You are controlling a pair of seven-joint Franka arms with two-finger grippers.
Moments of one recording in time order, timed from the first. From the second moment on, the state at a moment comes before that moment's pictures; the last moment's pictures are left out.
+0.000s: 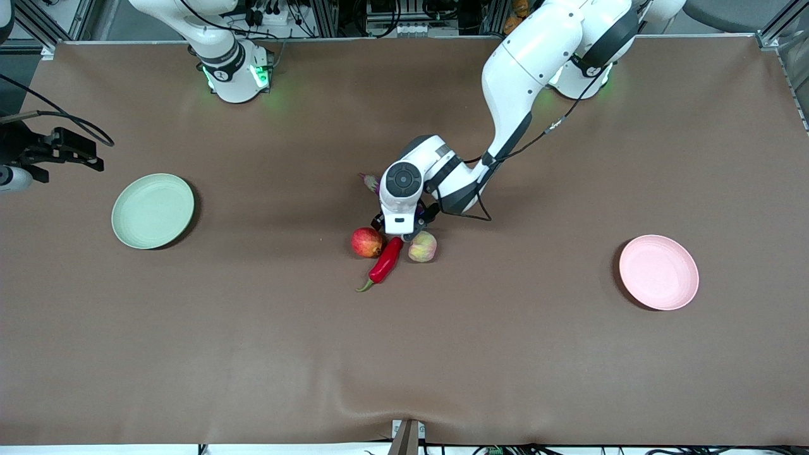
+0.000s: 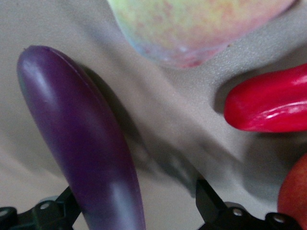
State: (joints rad) left arm -0.64 0.92 -0.29 -1.42 -0.01 2.25 -1.64; right arm 0.00 0.06 -0.06 -1.50 0.03 1.45 -0.22
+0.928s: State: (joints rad) left arm -0.60 0.90 -0.29 -1.39 0.00 2.18 -1.57; right arm 0.02 0.06 -0.05 -1.50 0.10 1.37 -0.01
